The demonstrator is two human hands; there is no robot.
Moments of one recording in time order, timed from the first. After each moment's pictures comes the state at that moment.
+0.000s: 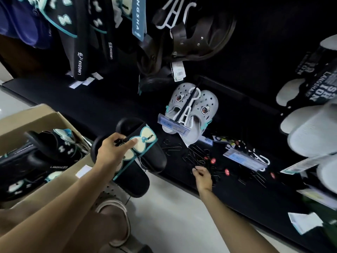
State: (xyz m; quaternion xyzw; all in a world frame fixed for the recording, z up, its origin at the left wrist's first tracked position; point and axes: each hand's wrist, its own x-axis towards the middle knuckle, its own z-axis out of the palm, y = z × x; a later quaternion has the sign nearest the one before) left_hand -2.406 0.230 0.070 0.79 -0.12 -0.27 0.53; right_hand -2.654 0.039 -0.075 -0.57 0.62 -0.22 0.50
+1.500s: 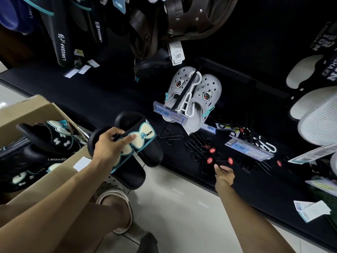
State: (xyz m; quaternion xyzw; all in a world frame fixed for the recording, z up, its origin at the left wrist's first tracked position) left_hand -2.417 0.226 0.063 0.81 -0.11 -0.27 0.50; right_hand -2.707 -0.005 -0.103 -0.35 0.75 -0.32 0.46
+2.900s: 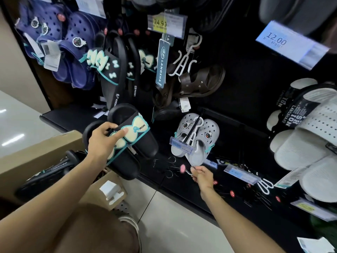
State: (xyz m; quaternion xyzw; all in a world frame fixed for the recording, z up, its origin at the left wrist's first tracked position) left_hand -2.364 0.290 0.180 0.75 -0.17 -0.14 0.62; right_hand -2.604 0.066 0.045 -0.53 0.52 -0.29 0.60
